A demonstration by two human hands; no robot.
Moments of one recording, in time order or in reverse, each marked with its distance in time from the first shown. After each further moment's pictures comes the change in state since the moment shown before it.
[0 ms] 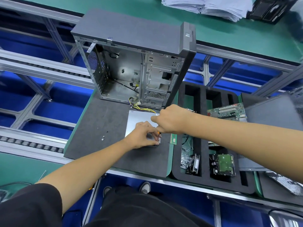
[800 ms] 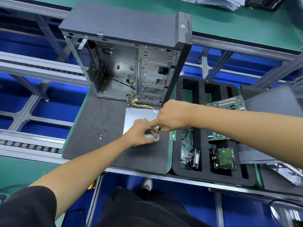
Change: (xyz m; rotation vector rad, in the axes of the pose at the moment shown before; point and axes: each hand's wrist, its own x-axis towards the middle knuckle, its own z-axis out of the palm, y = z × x) left_hand 0.004 0.001 -0.001 0.018 -0.011 0.028; right_hand -0.009 0.015 -0.003 -0.084 0.007 -0.241
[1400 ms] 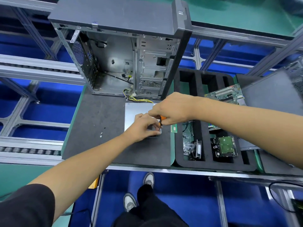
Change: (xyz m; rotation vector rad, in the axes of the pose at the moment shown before) left_hand 0.000 -0.008 0.004 -0.075 -0.012 0.057; right_hand -0.002 -0.009 0.001 0.318 0.052 0.152
